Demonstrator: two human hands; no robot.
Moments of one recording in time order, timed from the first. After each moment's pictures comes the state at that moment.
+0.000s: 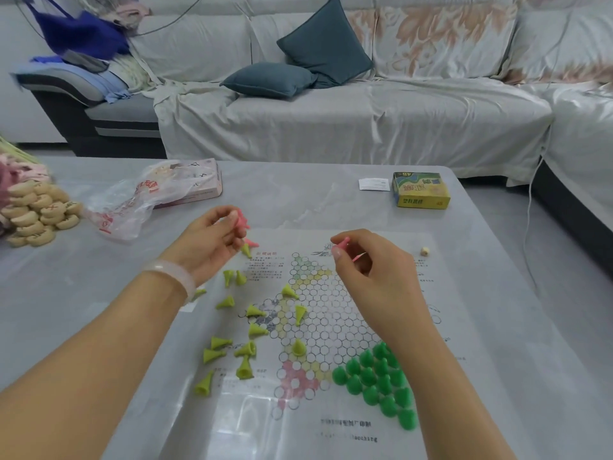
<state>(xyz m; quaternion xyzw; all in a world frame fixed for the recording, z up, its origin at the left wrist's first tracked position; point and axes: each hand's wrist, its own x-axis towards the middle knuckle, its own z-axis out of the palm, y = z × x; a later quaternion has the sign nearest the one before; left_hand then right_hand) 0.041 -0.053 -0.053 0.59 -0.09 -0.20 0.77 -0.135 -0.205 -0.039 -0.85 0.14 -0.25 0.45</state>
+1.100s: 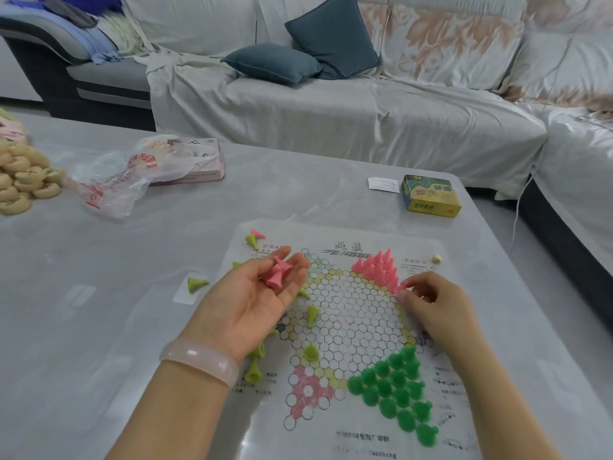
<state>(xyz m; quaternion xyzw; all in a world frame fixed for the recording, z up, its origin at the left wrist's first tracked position) -0.038 -0.054 -0.060 0.30 0.11 -0.37 0.87 -0.138 -0.274 -0.104 -0.85 0.30 -0.17 0.39</state>
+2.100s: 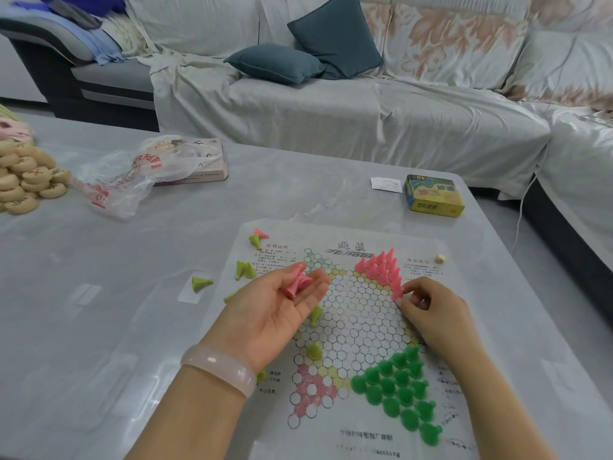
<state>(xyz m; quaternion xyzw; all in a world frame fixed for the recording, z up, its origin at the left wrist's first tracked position) -0.050 -0.063 -0.062 0.33 0.08 -0.40 0.85 -0.138 -0.269 -0.109 -0.90 0.28 -0.14 0.31</state>
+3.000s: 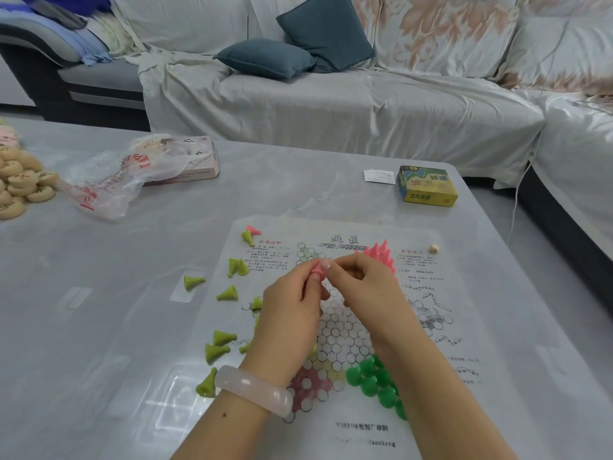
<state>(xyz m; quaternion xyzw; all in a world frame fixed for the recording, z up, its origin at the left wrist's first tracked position) -0.074 -0.090 -0.083 0.78 -0.18 -0.08 0.59 -0.110 -0.188 -0.070 -0.75 0.25 -0.12 0.60</state>
